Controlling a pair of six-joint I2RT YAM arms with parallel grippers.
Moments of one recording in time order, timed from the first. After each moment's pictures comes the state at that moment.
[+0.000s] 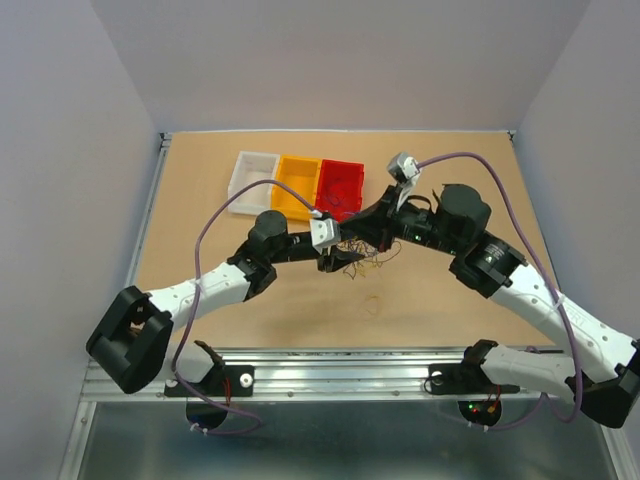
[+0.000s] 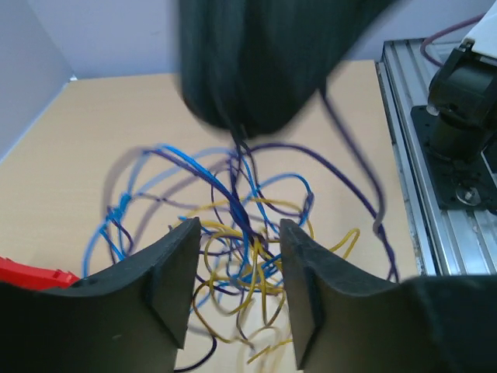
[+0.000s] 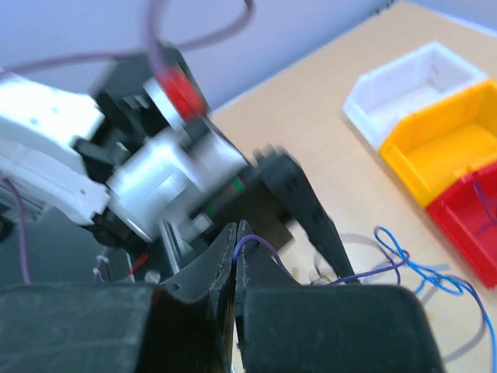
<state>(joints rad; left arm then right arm) -0.71 1.28 0.67 0.62 0.74 0.15 0.76 1.01 1.01 -0.06 -0.40 0.28</state>
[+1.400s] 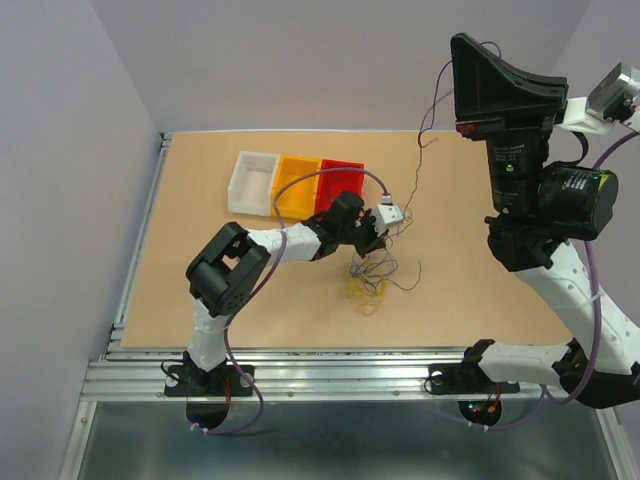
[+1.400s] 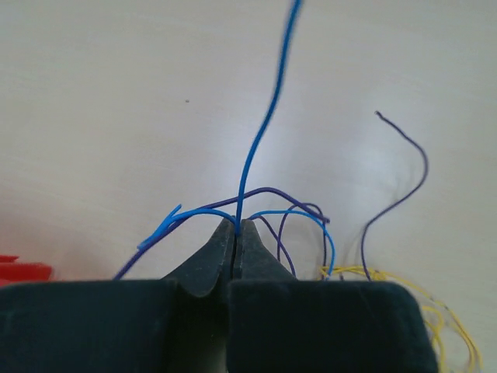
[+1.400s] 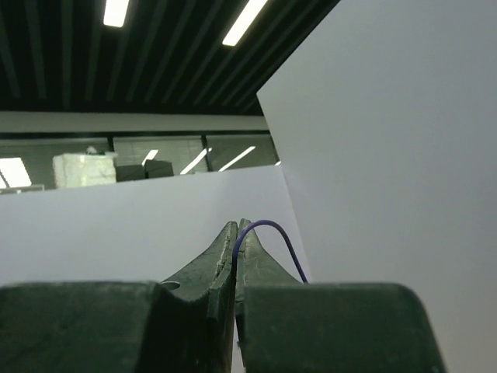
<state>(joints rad) -0.81 1.90 1.19 0.22 0.44 0.25 0.77 1.16 1.60 0.61 0.05 0.36</state>
